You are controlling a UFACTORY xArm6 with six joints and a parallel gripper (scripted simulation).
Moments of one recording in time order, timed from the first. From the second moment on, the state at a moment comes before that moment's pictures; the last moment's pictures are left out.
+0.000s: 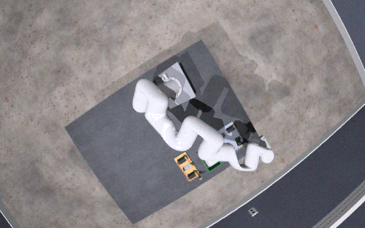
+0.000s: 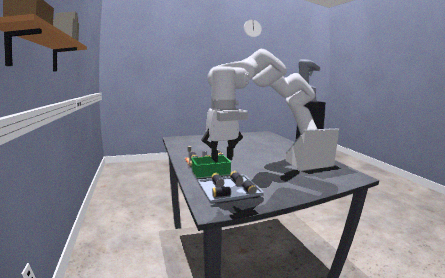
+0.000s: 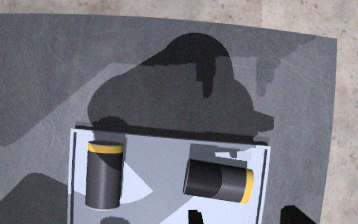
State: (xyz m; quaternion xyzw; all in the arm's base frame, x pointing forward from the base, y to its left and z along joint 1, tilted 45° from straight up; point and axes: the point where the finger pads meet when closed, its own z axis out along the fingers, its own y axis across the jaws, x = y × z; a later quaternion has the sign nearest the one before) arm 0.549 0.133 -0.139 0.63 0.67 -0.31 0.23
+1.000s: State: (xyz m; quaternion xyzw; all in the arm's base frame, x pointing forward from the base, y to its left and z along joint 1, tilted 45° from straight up) arm 0.549 0.133 -0.139 0.30 0.87 -0.37 0.09
